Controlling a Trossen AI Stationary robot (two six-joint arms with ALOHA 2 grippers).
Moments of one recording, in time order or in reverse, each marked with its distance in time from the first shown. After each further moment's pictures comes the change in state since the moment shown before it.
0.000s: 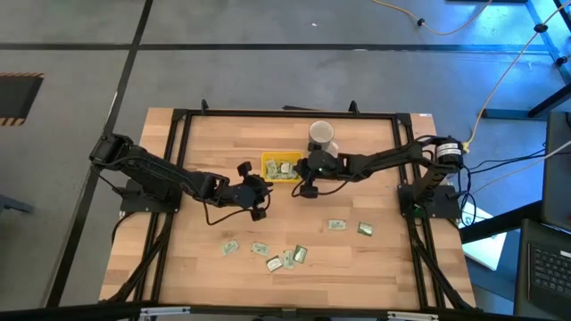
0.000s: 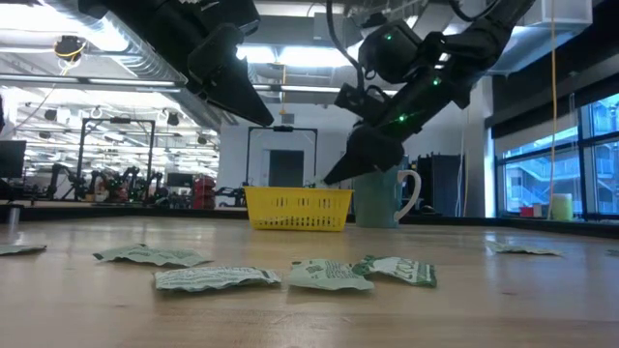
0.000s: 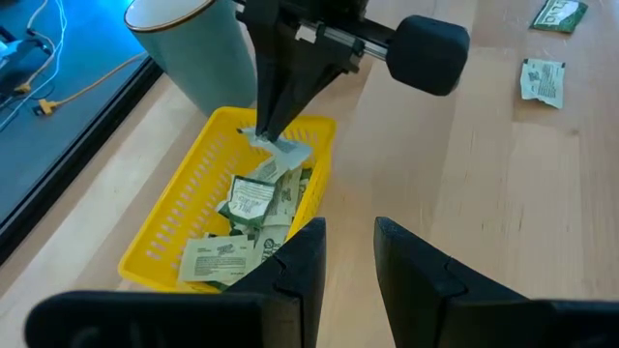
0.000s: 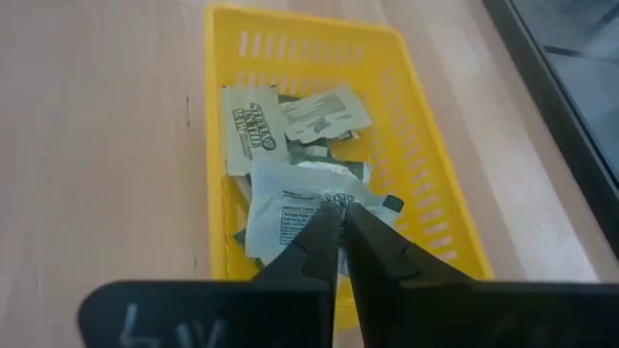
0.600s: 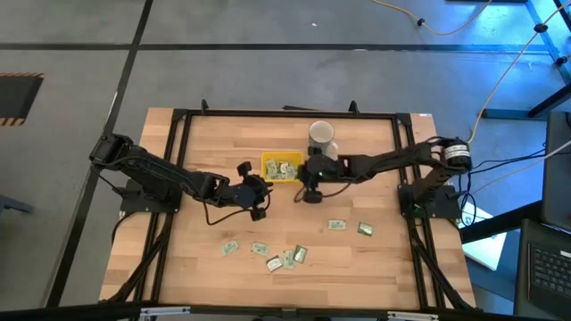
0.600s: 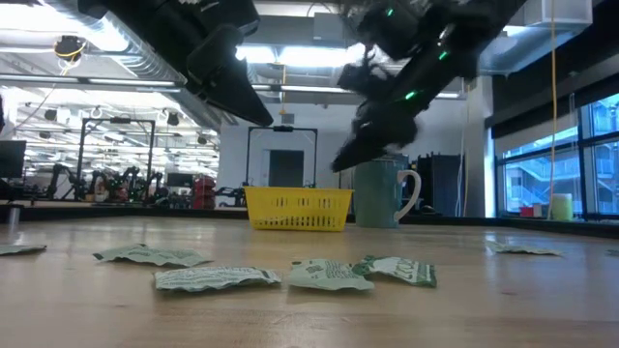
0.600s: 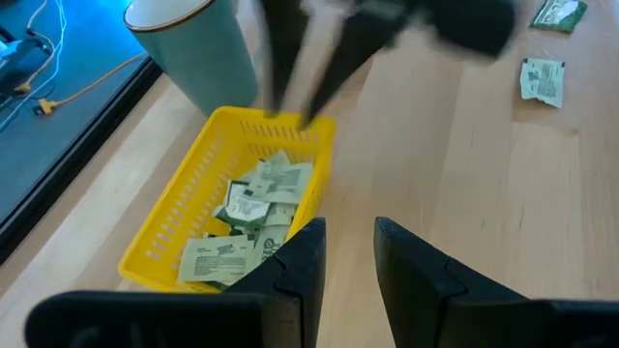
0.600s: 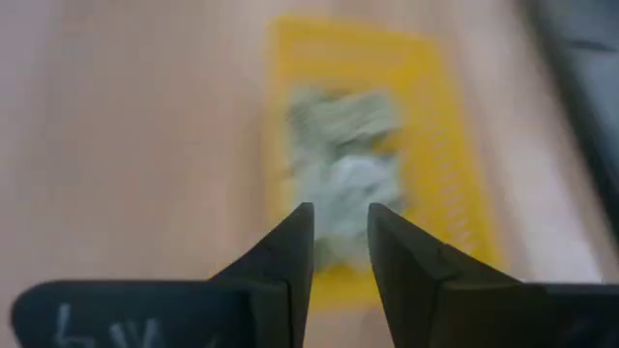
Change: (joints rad) left arm 0.000 0.000 0.000 -0.003 0.001 0.000; right arm 0.056 -0.059 0.065 -0.195 -0.001 0.004
